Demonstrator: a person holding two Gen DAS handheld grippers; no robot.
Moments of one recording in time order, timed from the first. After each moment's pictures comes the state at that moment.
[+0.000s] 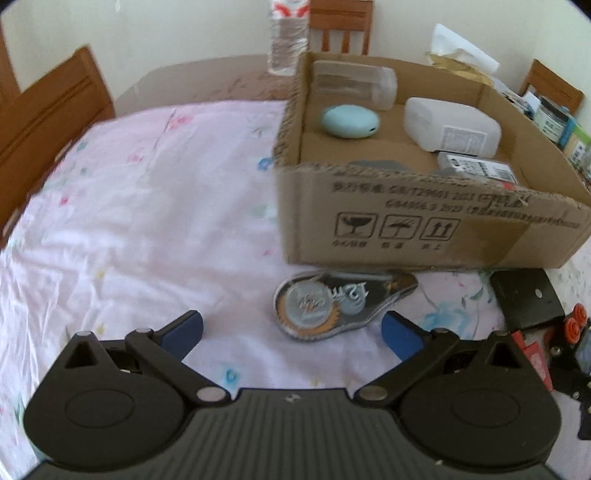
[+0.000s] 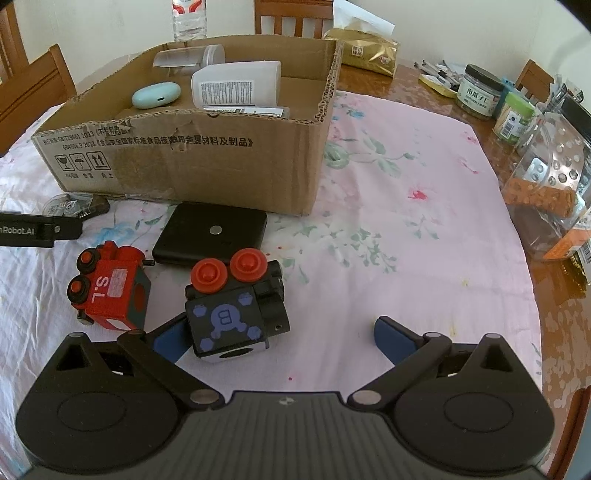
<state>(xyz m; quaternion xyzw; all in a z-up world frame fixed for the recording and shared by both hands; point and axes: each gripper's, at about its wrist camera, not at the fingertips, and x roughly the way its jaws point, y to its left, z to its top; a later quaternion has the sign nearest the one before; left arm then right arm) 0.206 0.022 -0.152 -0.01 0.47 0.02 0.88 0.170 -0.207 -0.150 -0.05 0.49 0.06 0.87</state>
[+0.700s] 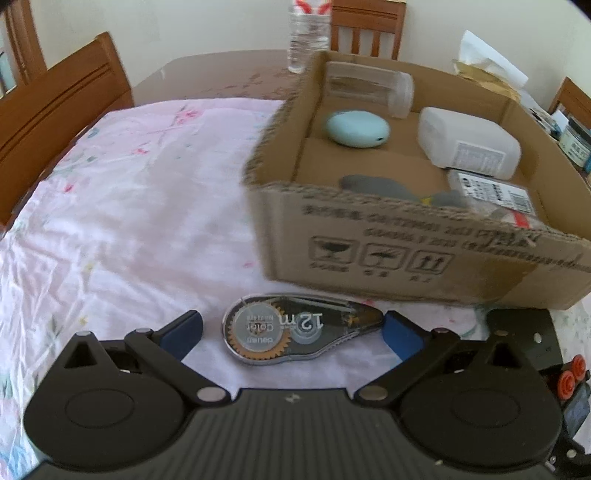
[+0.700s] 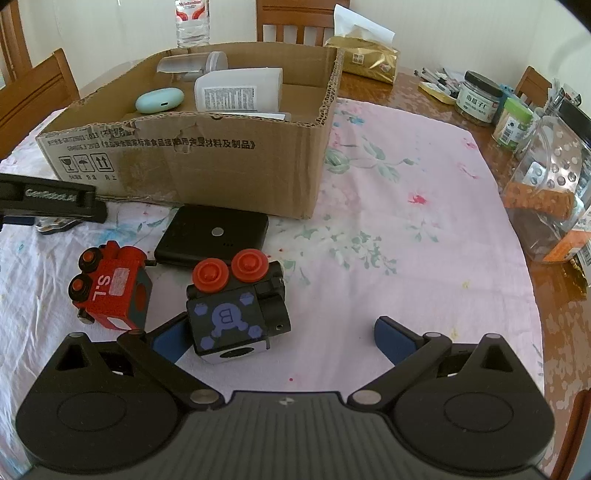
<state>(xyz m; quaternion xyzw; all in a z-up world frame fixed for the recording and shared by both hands) 0.223 0.004 -0.152 -0.03 0.48 0.08 0.87 0.165 -0.208 -0.151 -0.05 0.48 0.07 0.88</state>
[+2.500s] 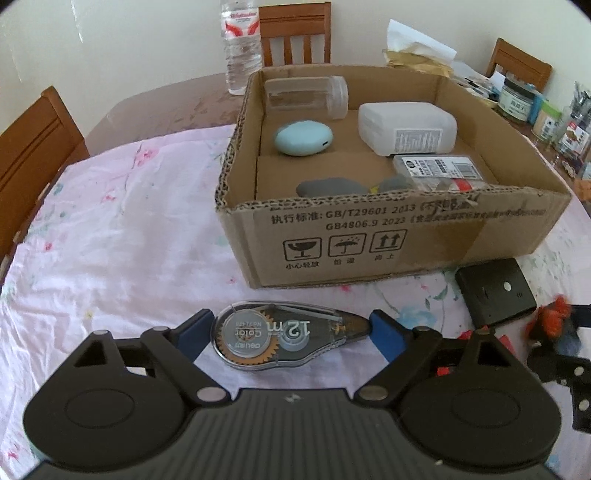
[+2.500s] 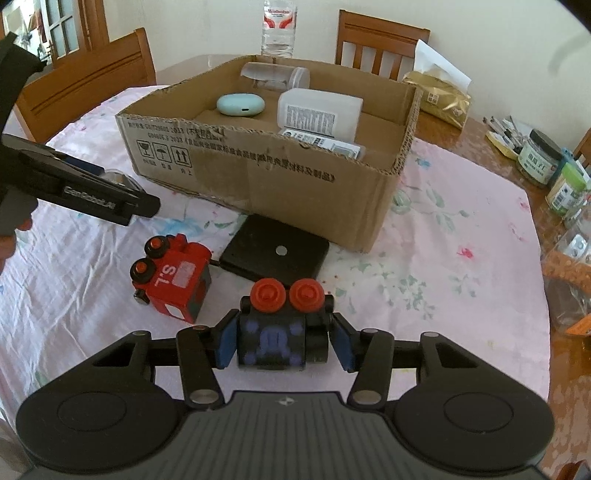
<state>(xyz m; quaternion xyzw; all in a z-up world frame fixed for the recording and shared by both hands) 0.210 -0.001 -0.137 0.05 0.46 -0.02 0.89 0.160 -0.198 -0.134 -0.11 0.45 0.18 0.87</state>
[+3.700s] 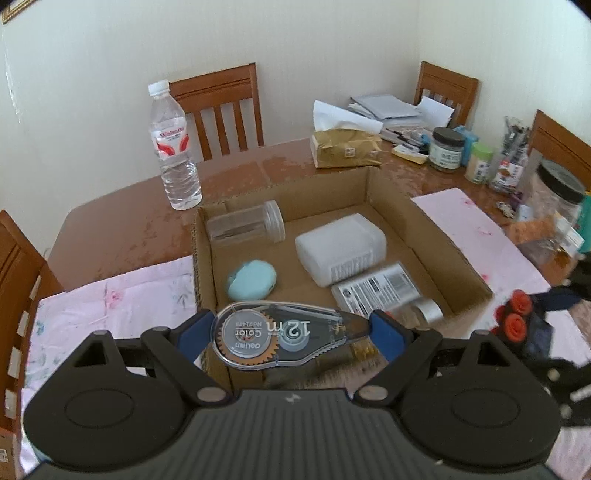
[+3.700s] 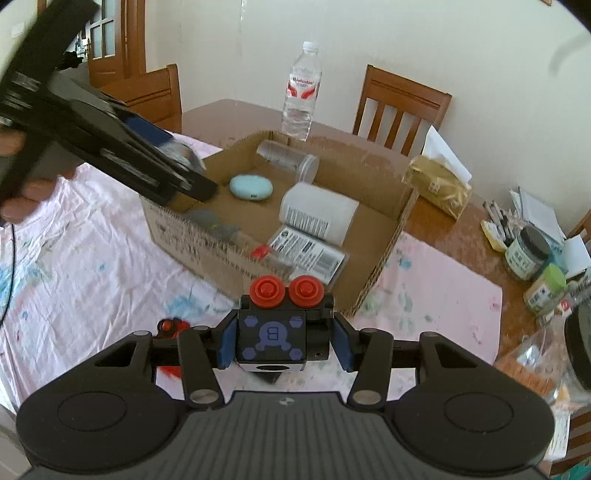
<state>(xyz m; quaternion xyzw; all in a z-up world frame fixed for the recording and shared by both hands) 0.262 -0.029 -0.048 0.10 0.39 -0.13 0.91 0.183 -0.197 -0.051 -0.16 0.39 0.22 0.88</state>
